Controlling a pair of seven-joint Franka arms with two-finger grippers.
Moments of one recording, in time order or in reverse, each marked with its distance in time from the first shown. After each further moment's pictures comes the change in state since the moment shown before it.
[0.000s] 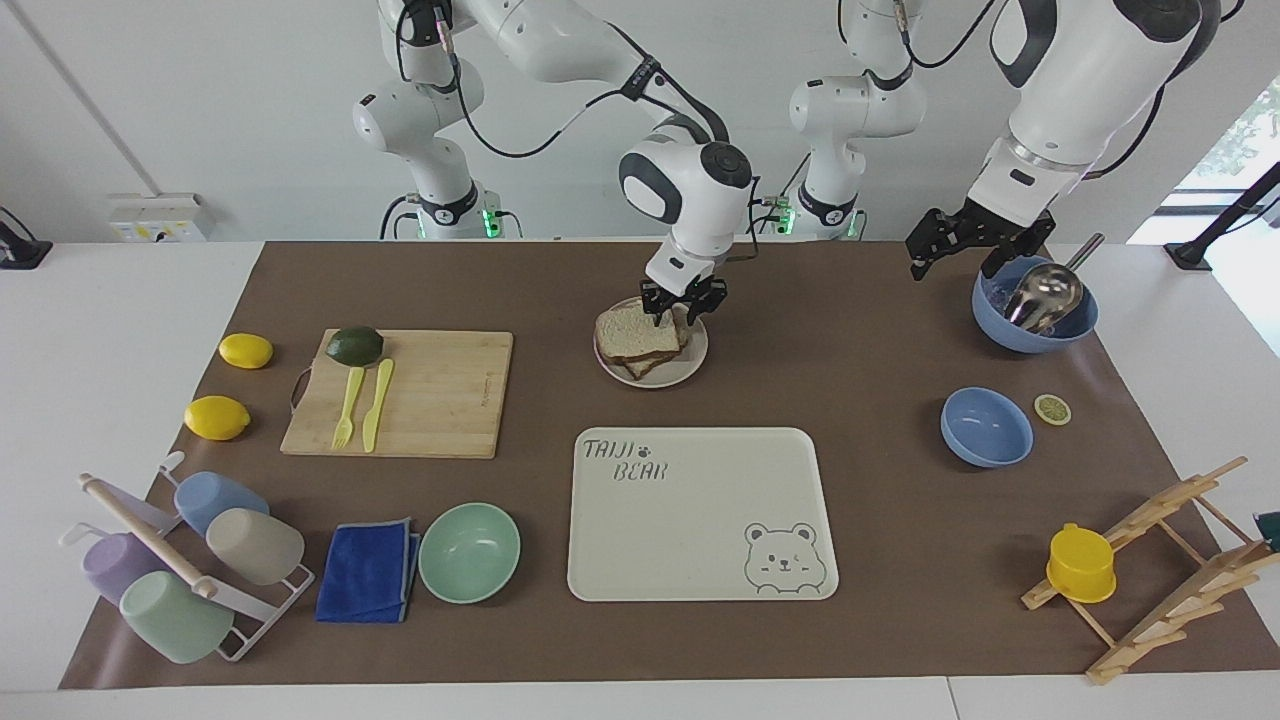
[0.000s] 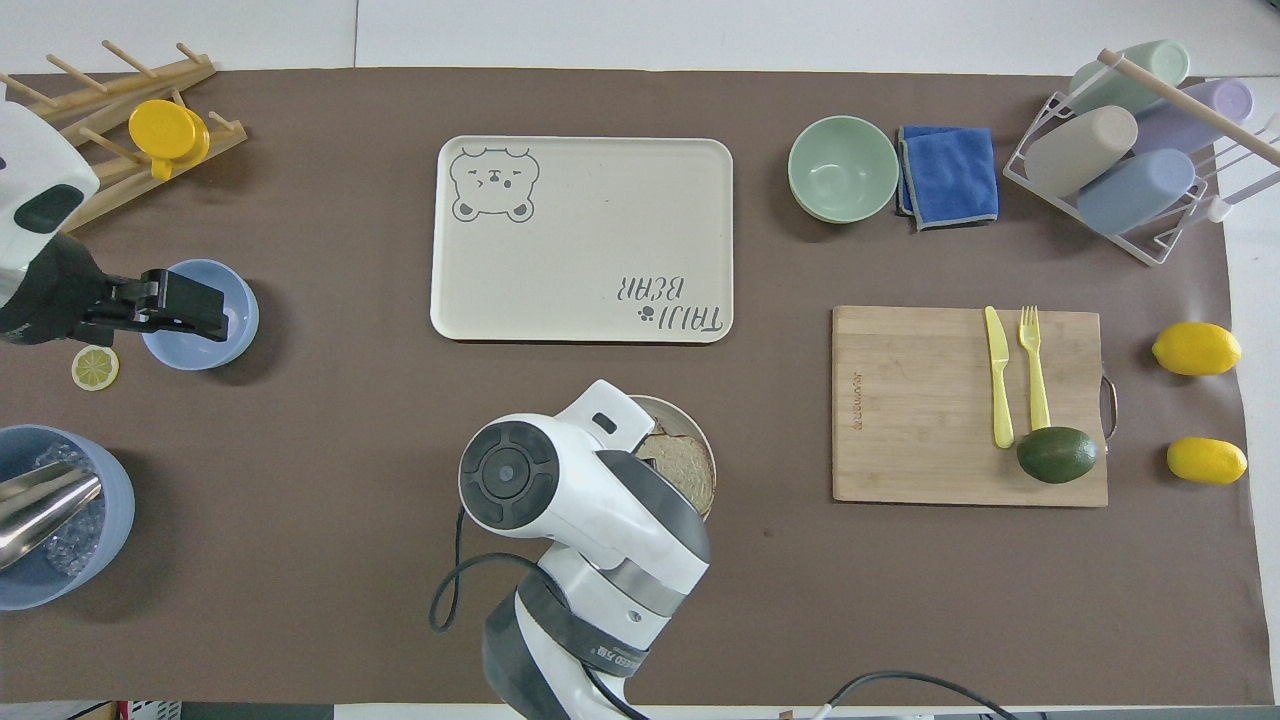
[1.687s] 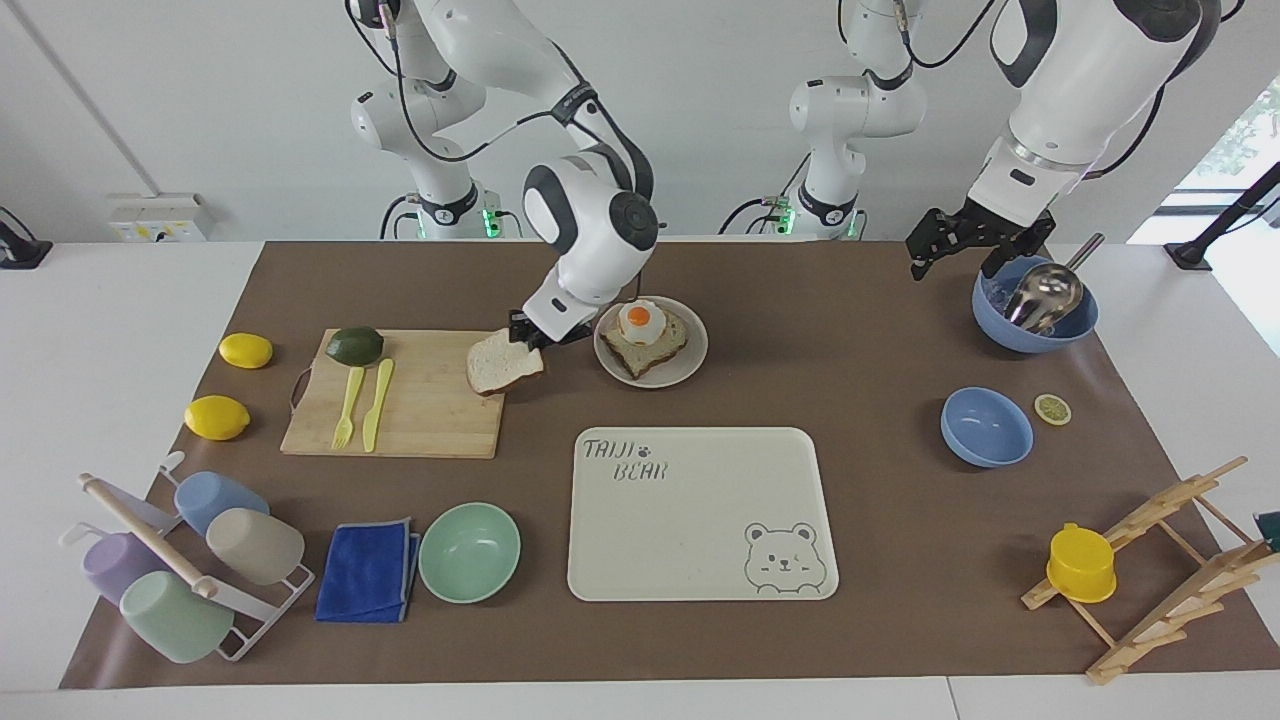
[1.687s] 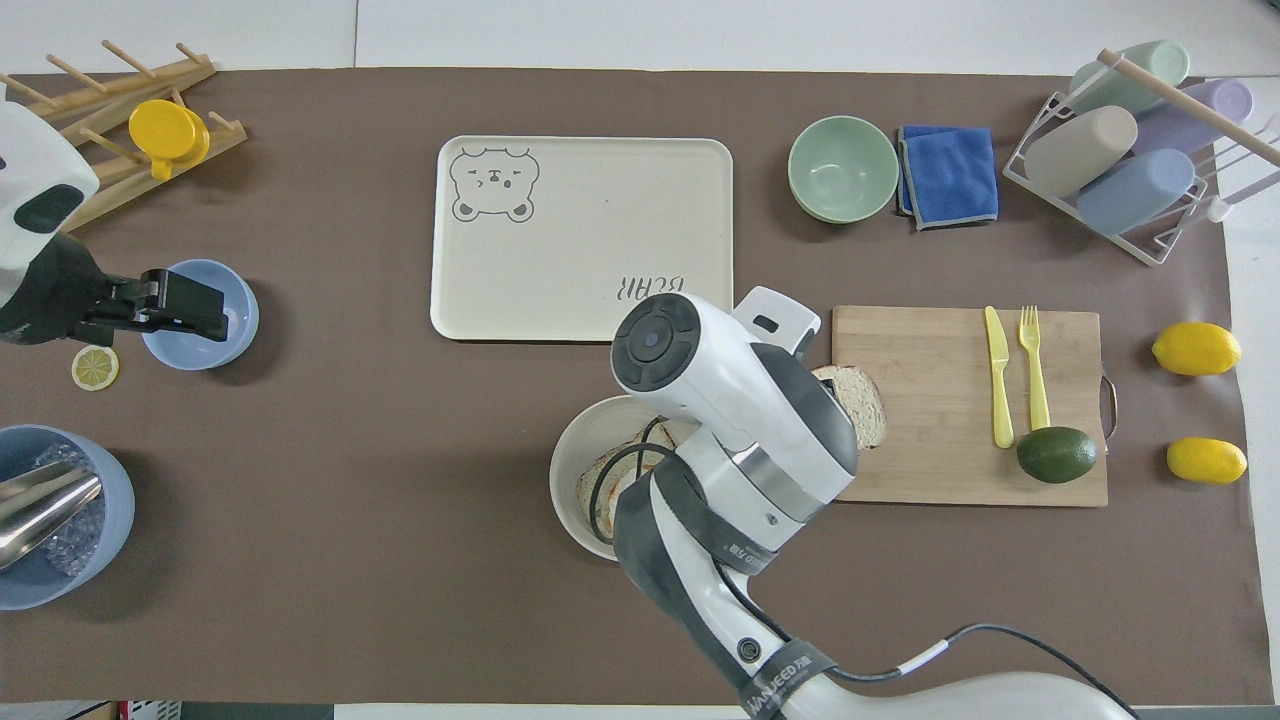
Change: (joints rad) left arm 0.000 0.000 0.000 0.000 0.000 0.000 0.000; right arm -0.044 -0.042 -0.149 0.004 -0.206 -0.324 -0.278
